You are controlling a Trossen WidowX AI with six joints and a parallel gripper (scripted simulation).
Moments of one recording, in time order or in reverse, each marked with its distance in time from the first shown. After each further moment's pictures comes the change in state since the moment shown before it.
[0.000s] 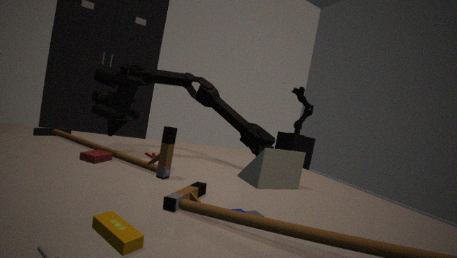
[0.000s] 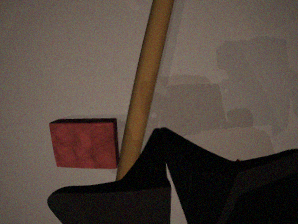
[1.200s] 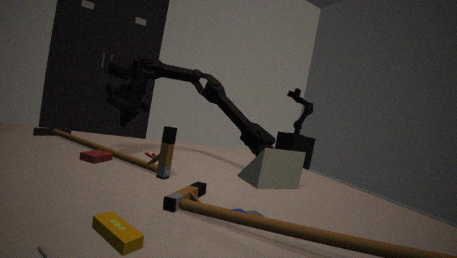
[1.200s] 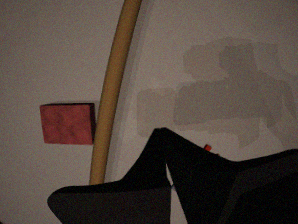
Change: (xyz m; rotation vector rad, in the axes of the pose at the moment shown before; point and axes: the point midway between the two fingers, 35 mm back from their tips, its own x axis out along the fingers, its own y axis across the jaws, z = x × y) arm -0.036 -0.034 -0.010 -0.012 0.002 -0.001
